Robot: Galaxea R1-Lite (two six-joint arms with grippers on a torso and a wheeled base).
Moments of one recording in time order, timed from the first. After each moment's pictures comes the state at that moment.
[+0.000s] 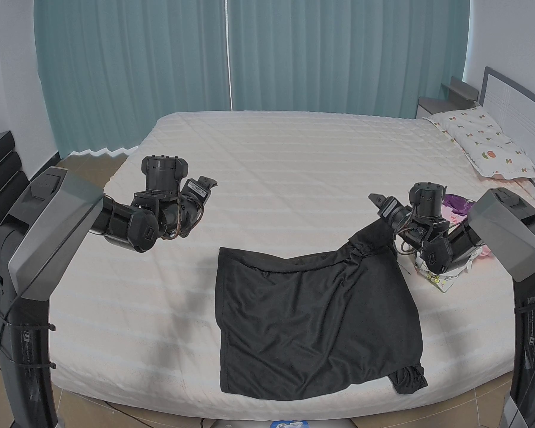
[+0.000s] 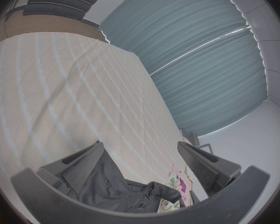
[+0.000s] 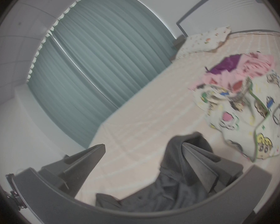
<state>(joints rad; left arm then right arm) -0.28 2.33 -1.50 -0.43 0.05 -1.10 0.17 2.44 -1.34 -0.80 -0.09 0.74</state>
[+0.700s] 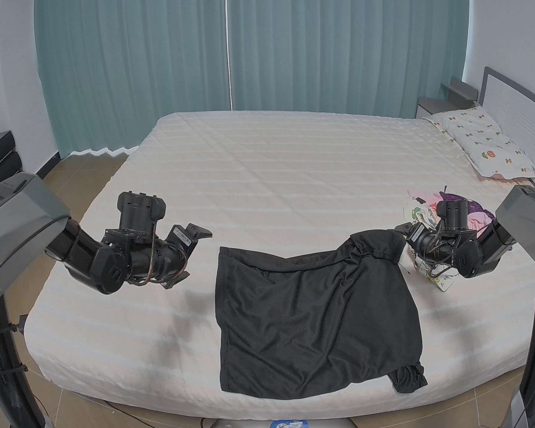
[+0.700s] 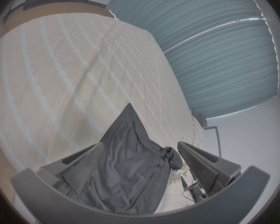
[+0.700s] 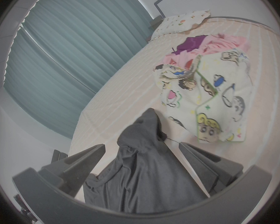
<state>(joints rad) -0.28 2.07 -0.95 -0.54 -0.15 -1.15 0.04 2.29 -1.07 -0.68 0.04 0.78</state>
